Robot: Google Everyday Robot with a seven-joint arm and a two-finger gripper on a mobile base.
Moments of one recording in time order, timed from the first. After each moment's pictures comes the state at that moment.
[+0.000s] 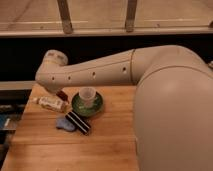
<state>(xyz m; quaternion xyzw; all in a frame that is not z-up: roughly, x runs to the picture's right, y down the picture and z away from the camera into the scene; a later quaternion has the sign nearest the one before) -0.236 -0.021 0.708 -0.15 -0.12 0.31 0.93</state>
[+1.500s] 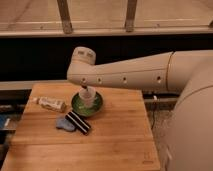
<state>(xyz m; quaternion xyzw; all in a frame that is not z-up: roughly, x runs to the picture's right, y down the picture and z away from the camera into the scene) -0.137 -0.069 0.727 -0.06 -0.11 0.40 0.91</state>
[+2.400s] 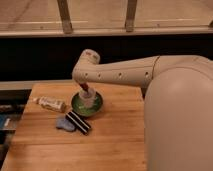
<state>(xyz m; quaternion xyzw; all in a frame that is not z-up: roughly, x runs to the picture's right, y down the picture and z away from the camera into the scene) -0.139 -0.048 0.804 -0.12 -0.11 0.41 0.90</state>
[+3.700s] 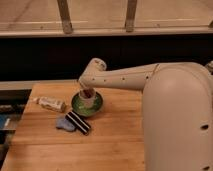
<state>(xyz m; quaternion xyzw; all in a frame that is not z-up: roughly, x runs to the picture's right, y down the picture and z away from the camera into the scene) -0.128 -0.019 0.842 -0.15 -0.10 0.44 0.88</state>
